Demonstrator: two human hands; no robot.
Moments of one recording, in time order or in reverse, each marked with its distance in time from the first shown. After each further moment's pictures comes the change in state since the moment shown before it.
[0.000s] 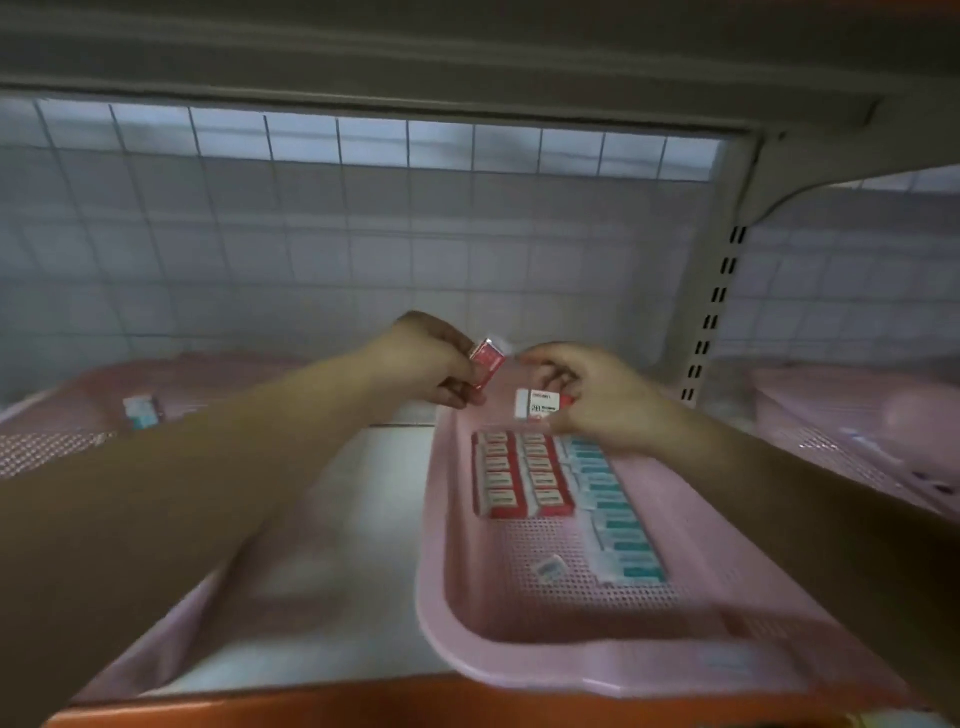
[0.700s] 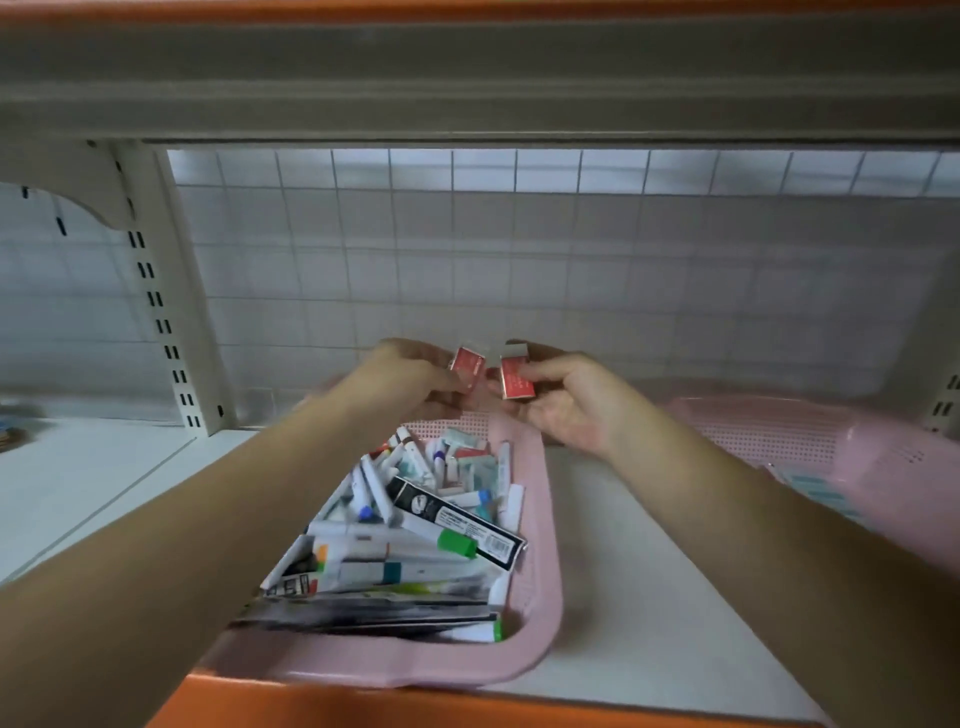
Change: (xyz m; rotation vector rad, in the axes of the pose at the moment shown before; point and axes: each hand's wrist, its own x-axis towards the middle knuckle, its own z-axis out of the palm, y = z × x) left_hand -0.062 -0.084 -0.195 -0.282 0.231 -0.027; right_hand 0.093 -0.151 0.173 1.366 -0.138 0.357
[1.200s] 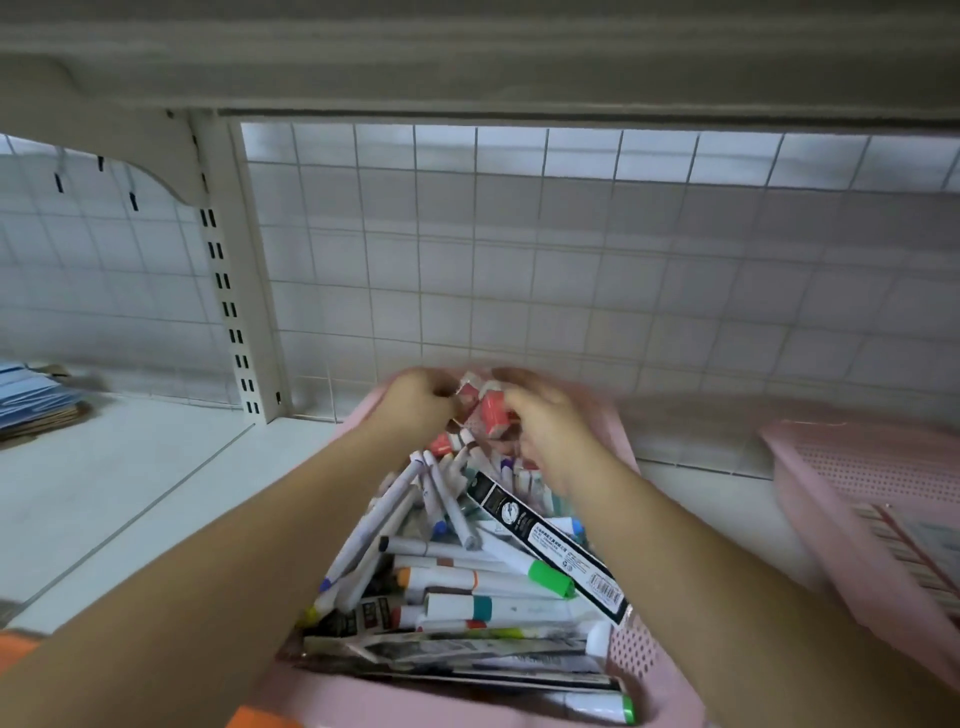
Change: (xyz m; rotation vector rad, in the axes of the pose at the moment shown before) left_hand 0.056 -0.061 -0.065 0.626 0.159 0.104; right_hand 0.068 0.074 0.045 -0.538 0.165 -0.128
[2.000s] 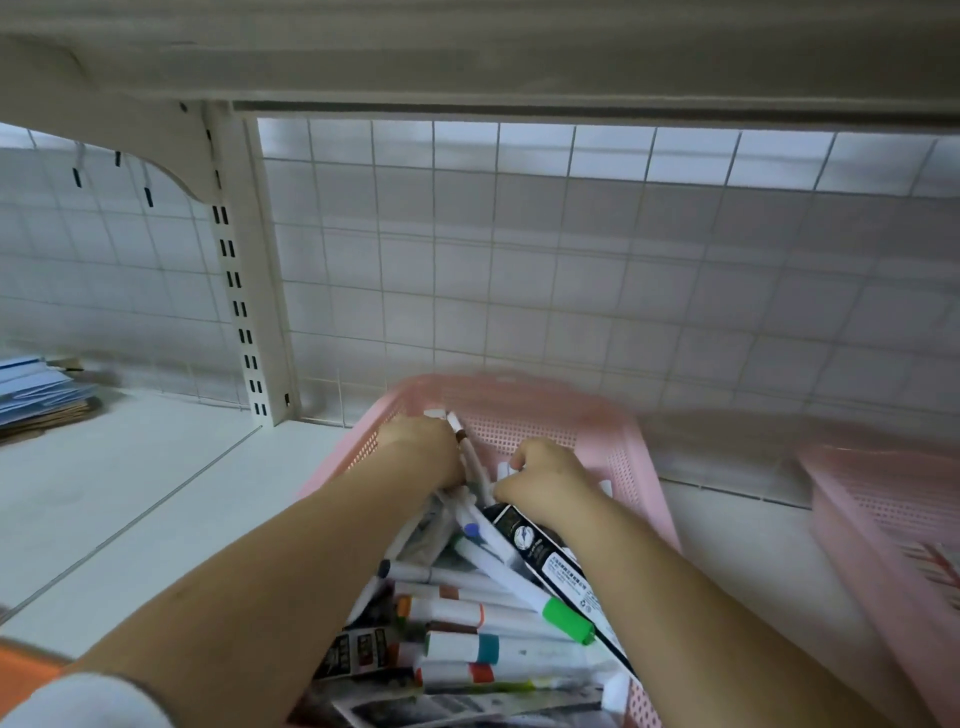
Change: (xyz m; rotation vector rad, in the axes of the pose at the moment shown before) left_hand 0.021 -0.021 0.024 0.940 -0.265 -0.170; right_hand 0.003 0.022 -0.003 -0.998 -0.026 0.024
